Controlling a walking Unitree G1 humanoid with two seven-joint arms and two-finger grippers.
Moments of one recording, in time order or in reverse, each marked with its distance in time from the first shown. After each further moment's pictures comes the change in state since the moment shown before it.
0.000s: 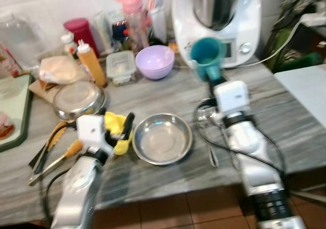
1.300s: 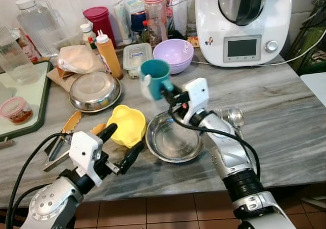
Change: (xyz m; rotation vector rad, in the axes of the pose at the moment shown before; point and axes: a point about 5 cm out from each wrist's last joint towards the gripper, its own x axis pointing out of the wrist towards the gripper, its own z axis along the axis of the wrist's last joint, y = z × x) left arm -0.050 -0.012 0.026 0.034 0.114 -0.367; right arm 0.031 0.060 -0.011 0.430 0.115 0.429
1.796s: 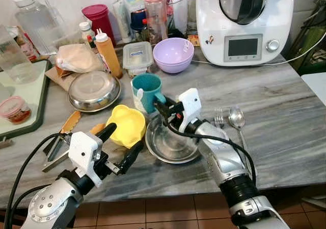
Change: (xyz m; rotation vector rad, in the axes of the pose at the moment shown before) left arm -0.001 -0.003 0.004 0.008 -0.007 0.009; right arm -0.004 0.013 -0.023 0.064 0.069 0.065
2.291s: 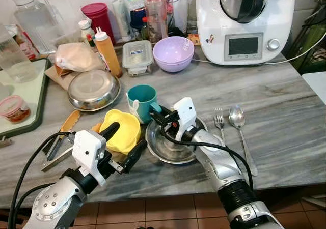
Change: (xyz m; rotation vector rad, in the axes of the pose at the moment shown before) left arm 0.005 -0.004 0.000 -0.015 0.003 -0.005; right arm -0.002 0.010 -0.014 0.006 0.043 0.041
